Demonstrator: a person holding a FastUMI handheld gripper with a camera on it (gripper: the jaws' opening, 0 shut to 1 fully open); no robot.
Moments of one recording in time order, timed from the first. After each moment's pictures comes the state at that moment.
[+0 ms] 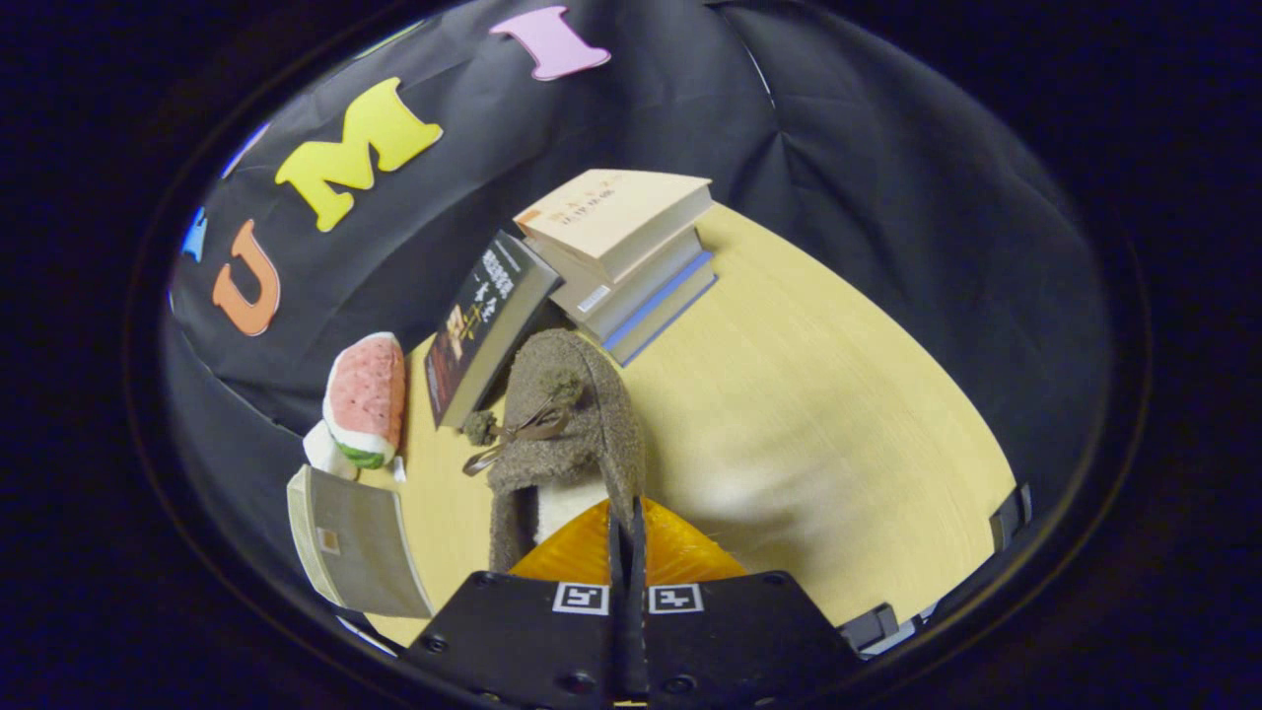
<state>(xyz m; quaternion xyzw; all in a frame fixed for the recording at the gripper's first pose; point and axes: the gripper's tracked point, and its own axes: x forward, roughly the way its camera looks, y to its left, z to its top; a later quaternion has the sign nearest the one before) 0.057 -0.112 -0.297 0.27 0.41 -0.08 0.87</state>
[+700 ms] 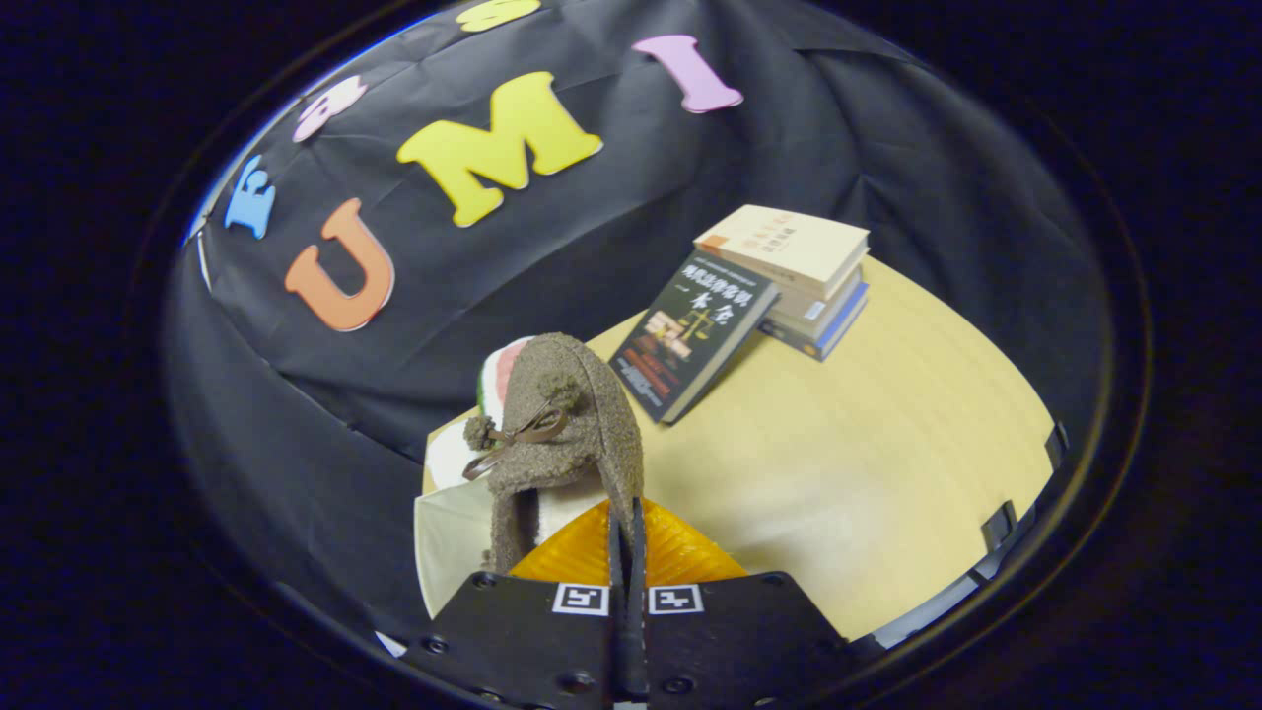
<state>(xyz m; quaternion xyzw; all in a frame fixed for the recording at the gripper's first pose) 0.065 0.144 -0.156 0.28 0.36 -0.02 0.89</state>
